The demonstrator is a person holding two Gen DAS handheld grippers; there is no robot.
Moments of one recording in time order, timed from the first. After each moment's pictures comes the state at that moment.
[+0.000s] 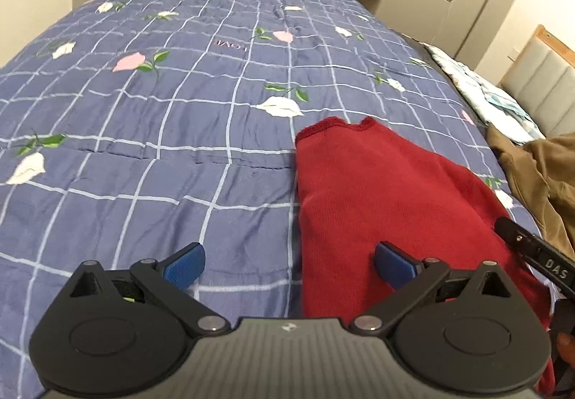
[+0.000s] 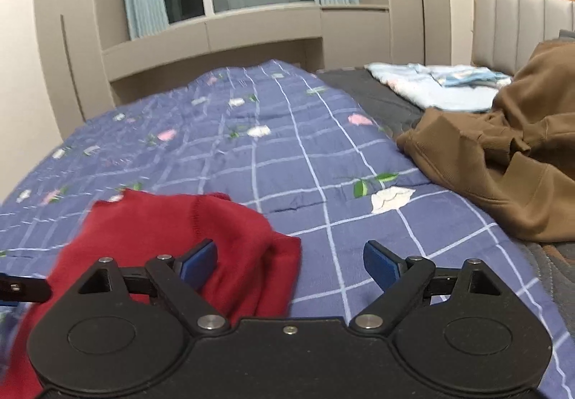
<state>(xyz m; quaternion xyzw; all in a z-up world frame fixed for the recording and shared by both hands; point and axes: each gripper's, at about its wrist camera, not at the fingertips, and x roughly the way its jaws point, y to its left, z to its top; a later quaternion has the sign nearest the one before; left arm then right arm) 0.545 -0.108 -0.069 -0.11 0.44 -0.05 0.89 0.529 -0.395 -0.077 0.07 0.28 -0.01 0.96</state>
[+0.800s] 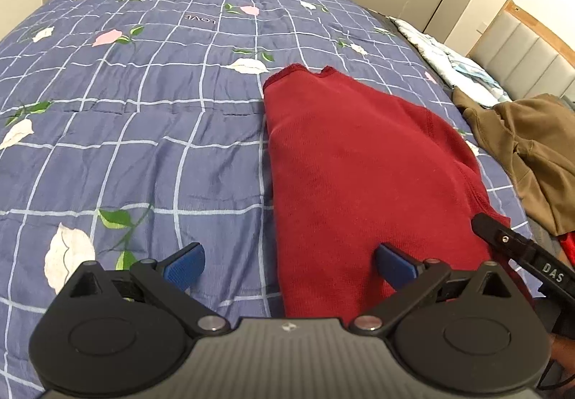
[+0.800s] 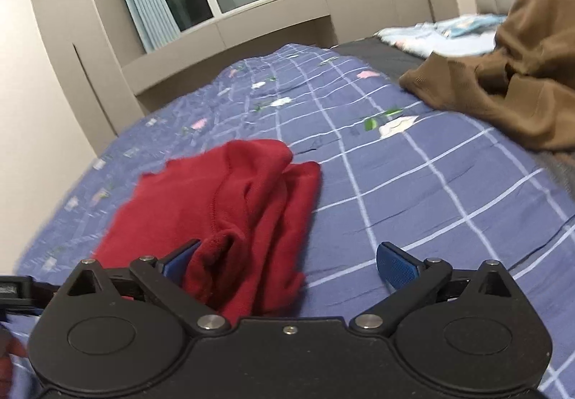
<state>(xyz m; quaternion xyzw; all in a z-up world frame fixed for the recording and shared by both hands) 0.505 -0.111 -0.077 -0.10 0.46 -0.11 0.88 0.471 -0.412 -0.098 0.18 0.30 0.04 0.93</state>
